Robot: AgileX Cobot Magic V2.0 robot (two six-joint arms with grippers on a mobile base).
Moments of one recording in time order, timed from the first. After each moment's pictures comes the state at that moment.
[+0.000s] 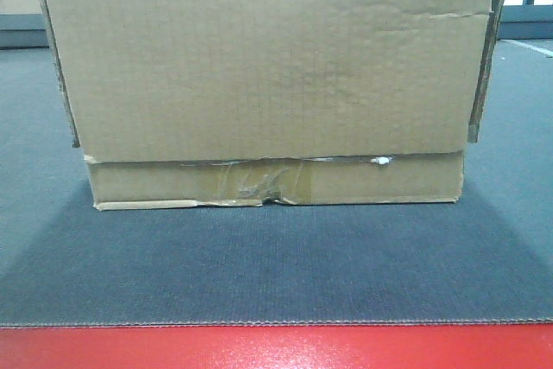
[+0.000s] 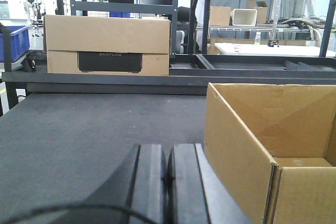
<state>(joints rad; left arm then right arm) -0.04 0.22 -0.49 0.16 0.29 -0.16 0.12 0.34 -0.58 -0.02 0.37 0.09</state>
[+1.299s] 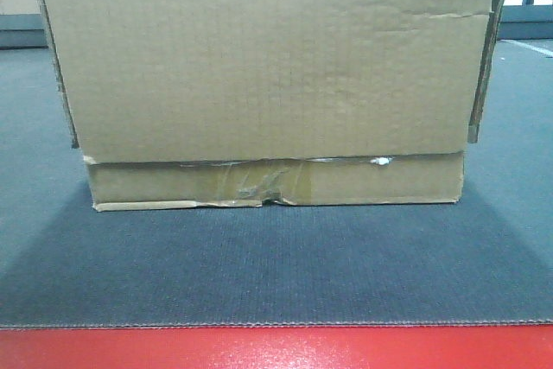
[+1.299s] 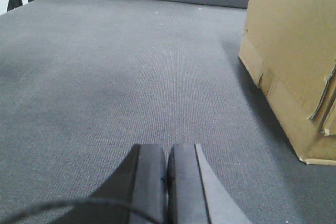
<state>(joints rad) 0.06 0.01 0.00 0.11 0.23 -0.16 0.12 0.34 -0.58 -0.02 0.37 0.09</state>
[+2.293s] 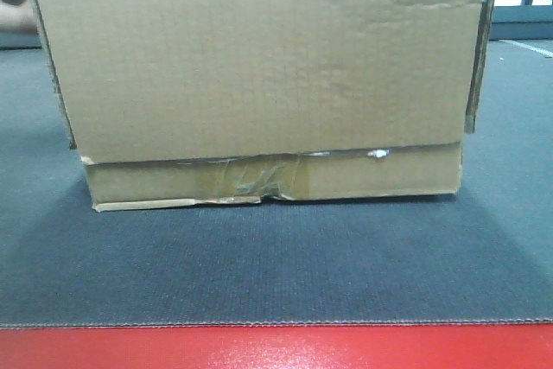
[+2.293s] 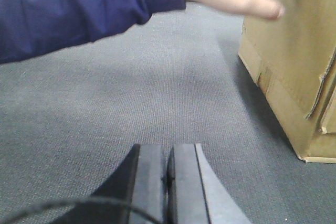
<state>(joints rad) 0.06 0.00 0.00 0.11 0.23 -0.16 0.02 0.18 -0.29 0.06 0.18 0.01</state>
